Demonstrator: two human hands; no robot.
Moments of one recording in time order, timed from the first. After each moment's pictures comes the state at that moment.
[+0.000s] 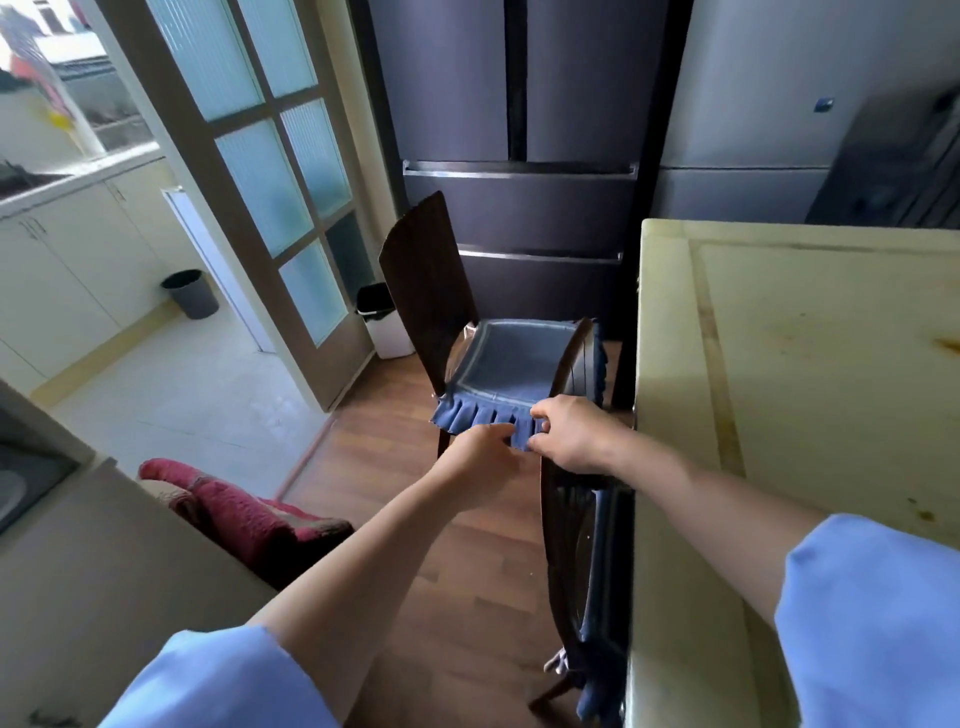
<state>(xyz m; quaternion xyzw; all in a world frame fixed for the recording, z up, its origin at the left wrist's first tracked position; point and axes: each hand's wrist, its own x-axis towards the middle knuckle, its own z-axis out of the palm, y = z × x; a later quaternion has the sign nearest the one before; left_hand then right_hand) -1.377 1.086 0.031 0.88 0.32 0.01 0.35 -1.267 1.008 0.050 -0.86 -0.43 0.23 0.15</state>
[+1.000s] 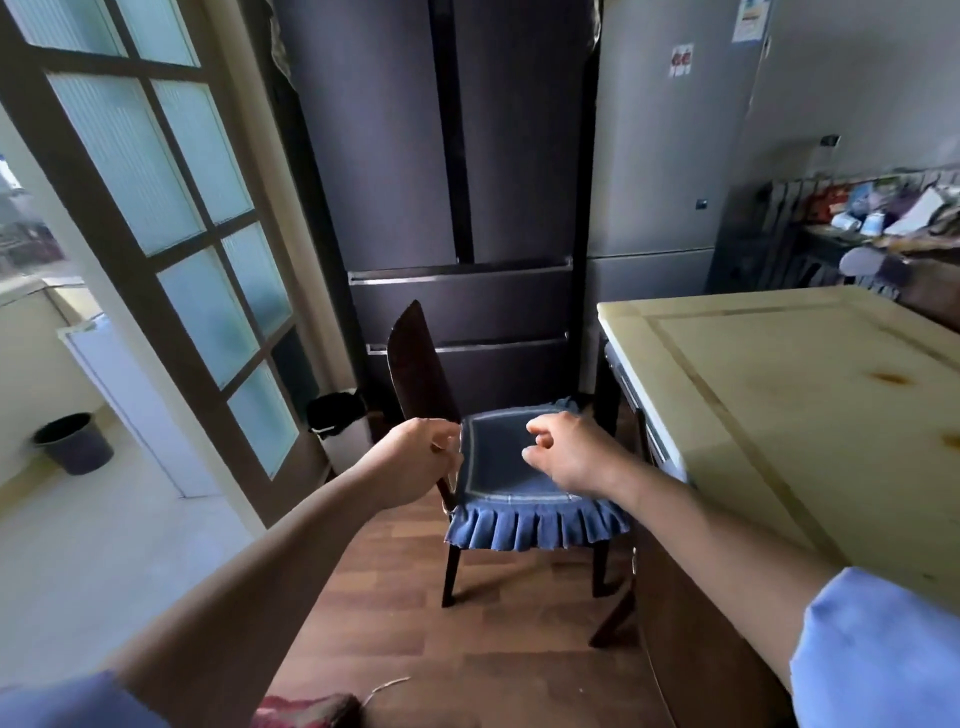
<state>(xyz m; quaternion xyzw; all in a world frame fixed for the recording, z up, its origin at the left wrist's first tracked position) -1.429 1.348 0.124 0.94 0.17 0.06 0.28 -1.331 1.184 0.121 -0.90 -0.31 0.14 0.26</state>
